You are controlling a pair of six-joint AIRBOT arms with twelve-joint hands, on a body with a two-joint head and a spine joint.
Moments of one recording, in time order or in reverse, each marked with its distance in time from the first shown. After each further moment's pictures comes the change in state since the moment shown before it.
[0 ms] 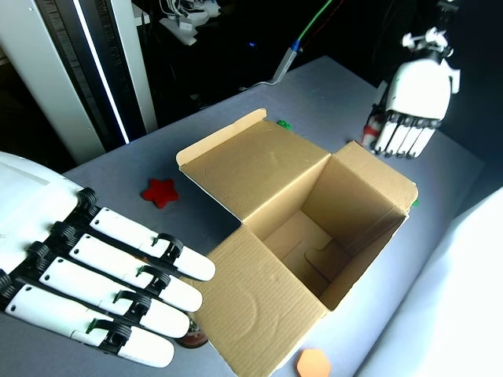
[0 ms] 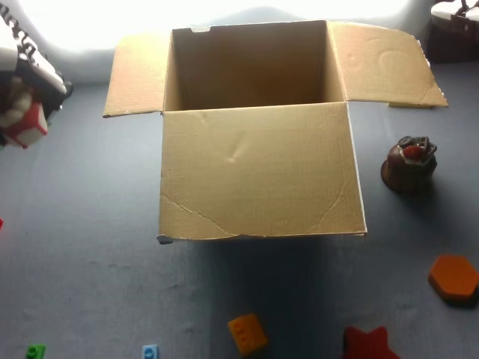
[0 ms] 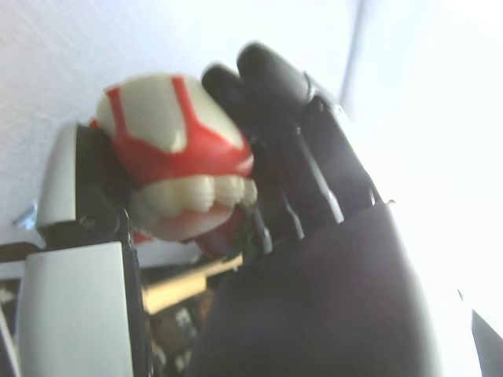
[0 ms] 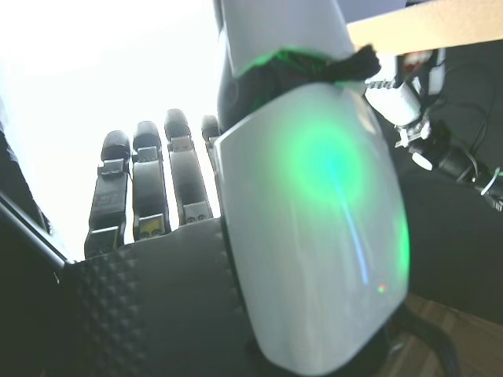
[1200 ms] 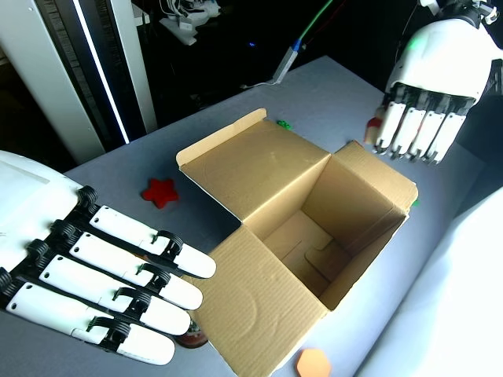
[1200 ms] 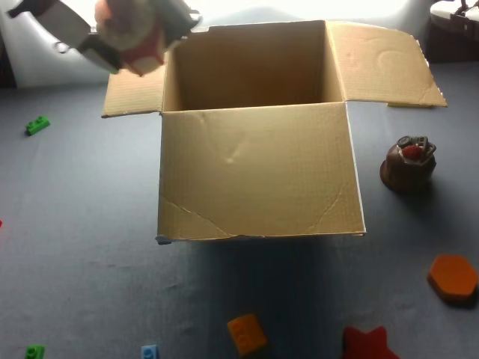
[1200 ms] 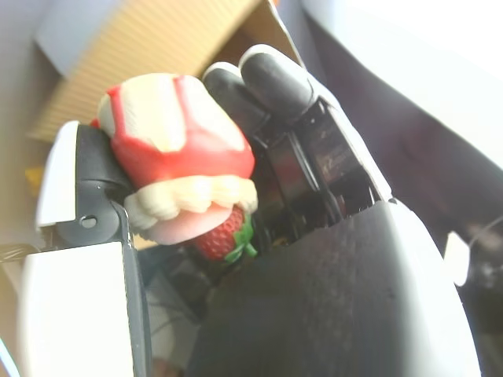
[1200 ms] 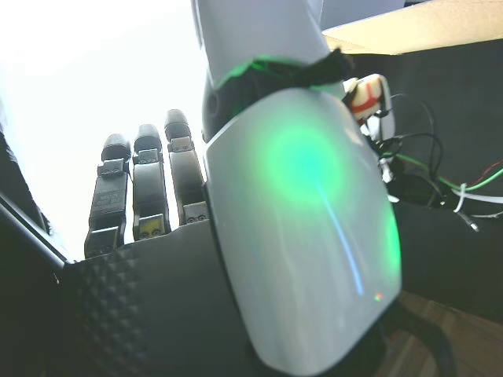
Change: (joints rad) left arm -0.325 -0.232 -0.025 0.253 -0.103 -0.075; right arm 0.000 0.000 -0.002 0.000 0.000 0.000
